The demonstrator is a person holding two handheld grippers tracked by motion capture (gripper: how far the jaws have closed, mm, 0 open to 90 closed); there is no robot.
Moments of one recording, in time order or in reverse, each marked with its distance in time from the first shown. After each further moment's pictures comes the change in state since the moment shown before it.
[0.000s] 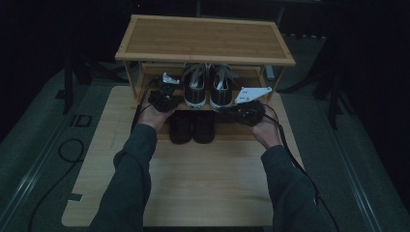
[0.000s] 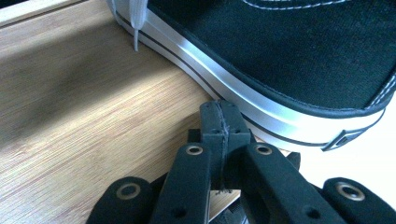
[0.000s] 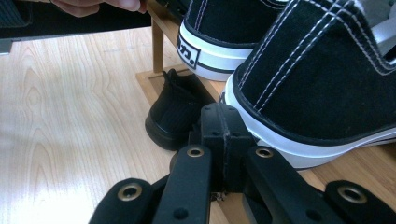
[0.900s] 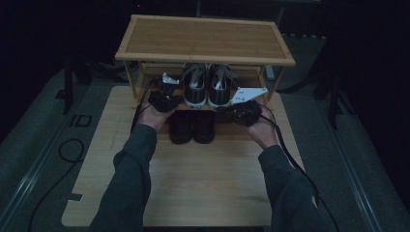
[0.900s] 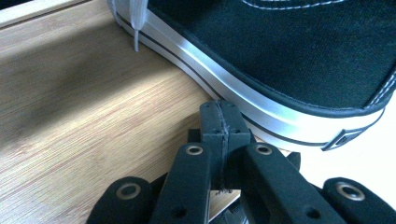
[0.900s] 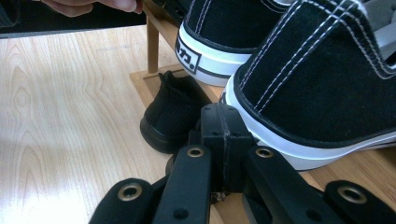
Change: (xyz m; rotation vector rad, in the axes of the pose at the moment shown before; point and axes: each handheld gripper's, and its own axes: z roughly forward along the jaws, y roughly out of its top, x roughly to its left) left arm 0.000 -0.001 0.000 -0.006 0.001 -0.001; right arm 0.006 0.004 0.007 0.009 -0.029 -0.011
